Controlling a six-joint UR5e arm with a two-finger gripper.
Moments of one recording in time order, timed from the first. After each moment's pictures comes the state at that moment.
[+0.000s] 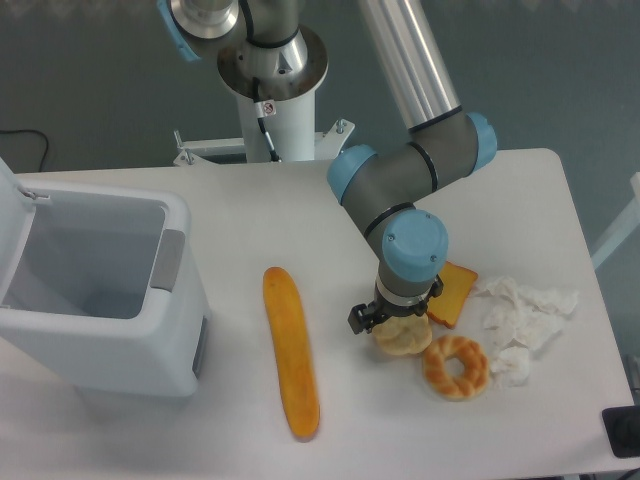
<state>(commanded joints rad) 2.53 -2.13 -1.60 -1.04 1.62 0.08</state>
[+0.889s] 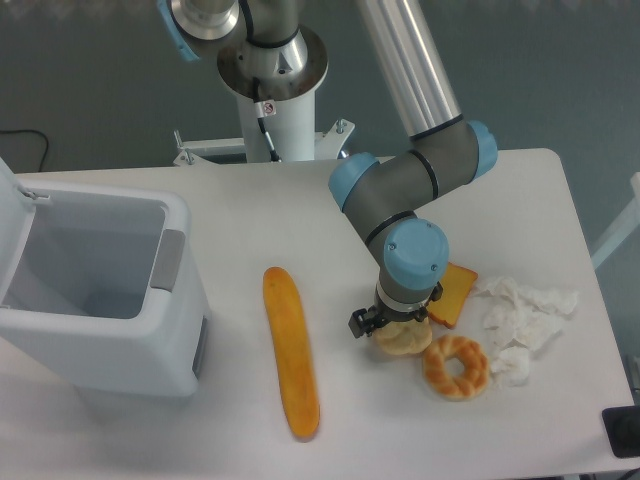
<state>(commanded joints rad) 2.53 -2.14 -1.60 -1.04 1.63 0.08</state>
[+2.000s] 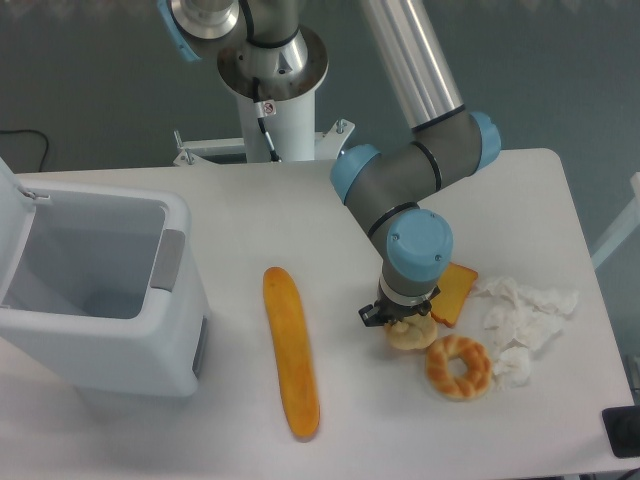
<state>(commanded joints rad) 2.53 -2.08 -1.60 -1.06 1.63 0.10</state>
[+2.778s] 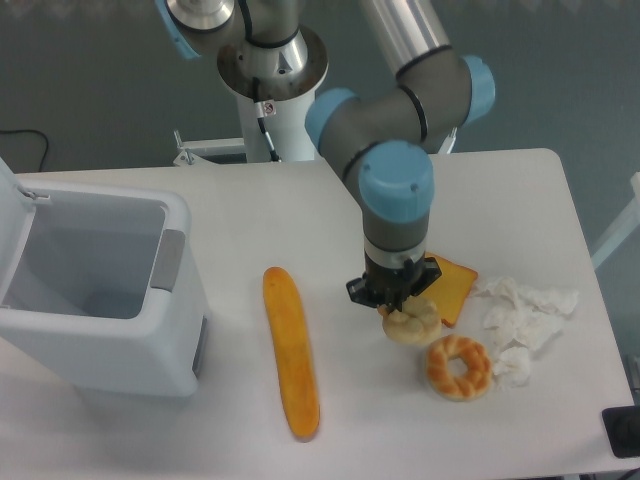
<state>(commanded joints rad) 2.46 -1.87 -1.56 -1.05 1.63 0.41</state>
